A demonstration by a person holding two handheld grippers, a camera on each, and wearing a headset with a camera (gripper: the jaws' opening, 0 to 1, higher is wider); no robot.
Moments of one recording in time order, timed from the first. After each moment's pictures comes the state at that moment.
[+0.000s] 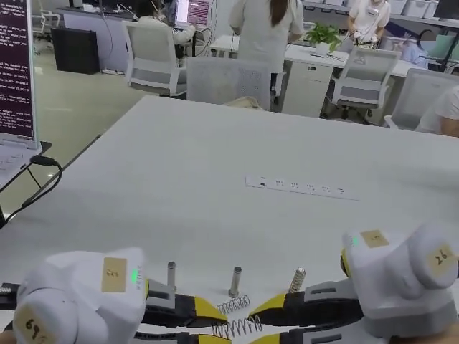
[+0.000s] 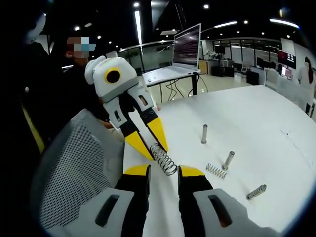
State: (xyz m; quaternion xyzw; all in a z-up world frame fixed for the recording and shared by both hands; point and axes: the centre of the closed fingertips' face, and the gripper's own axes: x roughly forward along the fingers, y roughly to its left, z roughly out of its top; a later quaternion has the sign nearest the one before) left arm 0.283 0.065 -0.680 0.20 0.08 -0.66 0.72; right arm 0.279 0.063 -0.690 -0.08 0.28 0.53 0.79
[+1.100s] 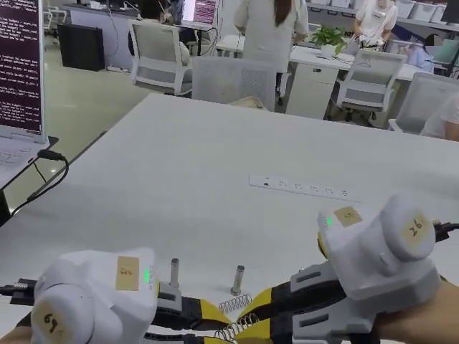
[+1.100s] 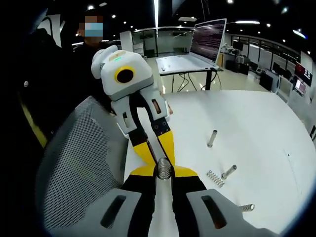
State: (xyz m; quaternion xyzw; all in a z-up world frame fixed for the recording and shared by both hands) left arm 0.281 0.065 -0.687 0.19 0.10 -0.66 0.72; right arm 0.277 0.081 -0.680 -0.18 0.31 0.57 0.74
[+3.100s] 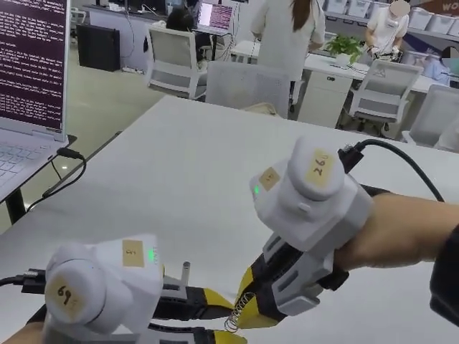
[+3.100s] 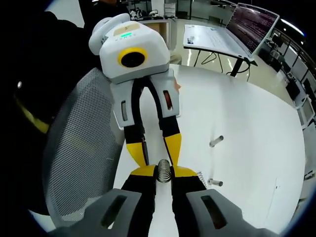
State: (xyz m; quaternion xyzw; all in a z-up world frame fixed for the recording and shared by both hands) left arm 0.295 0.072 -0.676 0.12 0.12 -0.63 0.76; right arm 0.294 0.090 -0.674 -0.34 0.39 0.60 0.61
